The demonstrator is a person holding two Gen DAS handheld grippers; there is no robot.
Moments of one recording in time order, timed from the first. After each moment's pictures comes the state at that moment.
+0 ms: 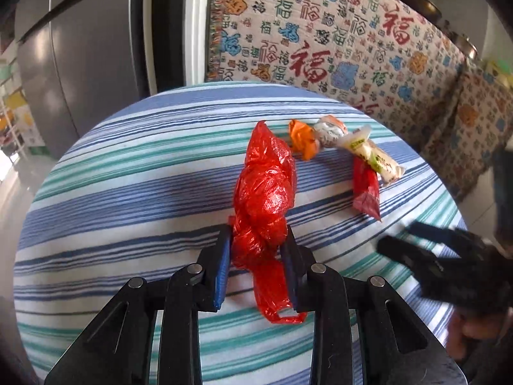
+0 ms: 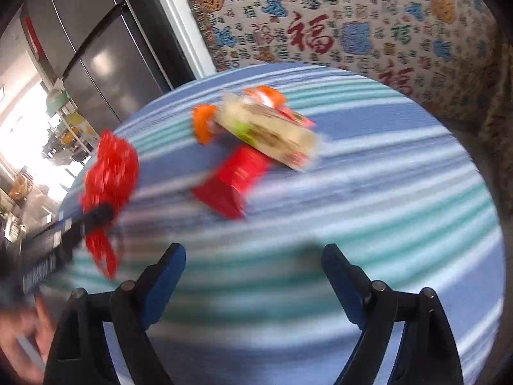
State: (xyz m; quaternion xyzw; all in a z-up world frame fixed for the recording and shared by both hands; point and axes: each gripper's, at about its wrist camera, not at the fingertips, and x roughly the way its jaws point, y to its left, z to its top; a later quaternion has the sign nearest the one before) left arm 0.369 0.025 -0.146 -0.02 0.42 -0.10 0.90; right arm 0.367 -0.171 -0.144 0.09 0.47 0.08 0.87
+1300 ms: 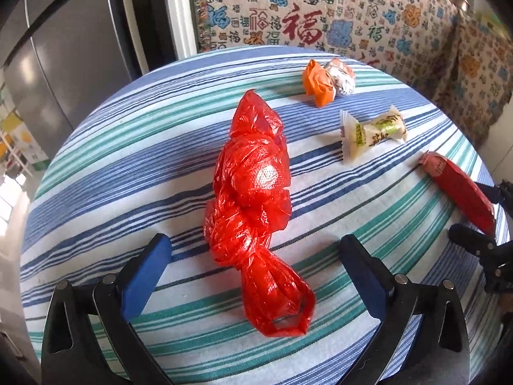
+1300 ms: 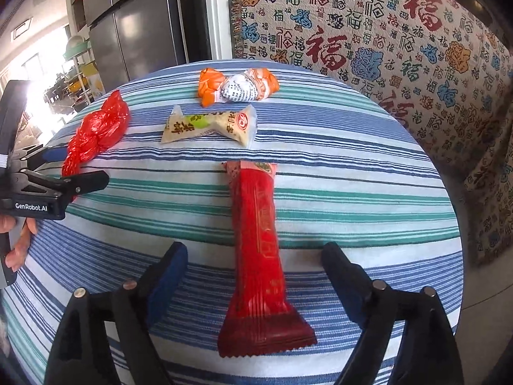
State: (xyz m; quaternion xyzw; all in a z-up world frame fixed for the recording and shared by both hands) left arm 0.362 0.023 -0.183 0.06 0.45 -0.10 0.88; right arm 0.301 -0.189 -0.172 -0.05 0.45 0.10 0.89
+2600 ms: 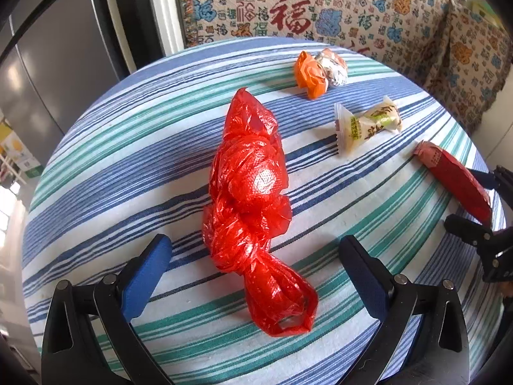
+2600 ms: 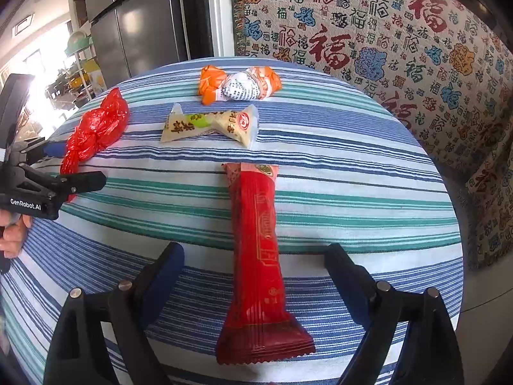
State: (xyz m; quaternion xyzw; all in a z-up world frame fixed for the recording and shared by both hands) left arm 0.369 0.023 -0.177 0.08 0.48 -0.12 0.87; right arm 0.303 -0.187 -0.174 -0.06 0.46 0.11 0.88
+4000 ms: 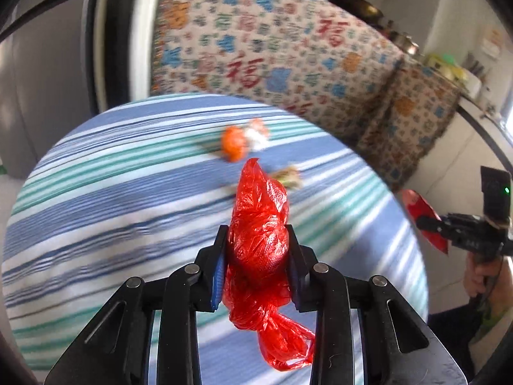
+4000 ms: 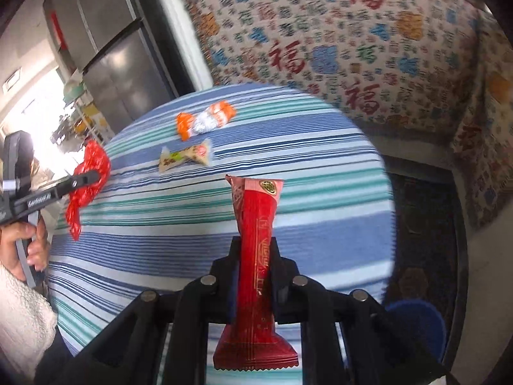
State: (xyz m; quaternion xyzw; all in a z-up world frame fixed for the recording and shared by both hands) left arm 0.311 -0.002 -0.103 -0.03 0.39 -0.24 0.89; right arm 0.248 -0.294 -0.103 0.06 0.44 0.09 0.89
